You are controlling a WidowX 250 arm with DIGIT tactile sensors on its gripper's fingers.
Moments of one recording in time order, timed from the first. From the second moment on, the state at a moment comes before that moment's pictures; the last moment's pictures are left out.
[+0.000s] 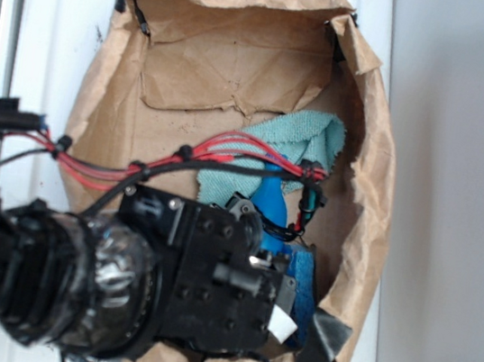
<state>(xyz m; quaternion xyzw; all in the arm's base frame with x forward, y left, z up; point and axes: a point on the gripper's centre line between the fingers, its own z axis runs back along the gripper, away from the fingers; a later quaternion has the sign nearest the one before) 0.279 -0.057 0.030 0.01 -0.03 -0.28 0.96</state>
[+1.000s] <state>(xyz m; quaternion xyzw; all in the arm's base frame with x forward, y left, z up) 0.277 0.041 0.180 0.00 -0.06 -0.03 1.00</state>
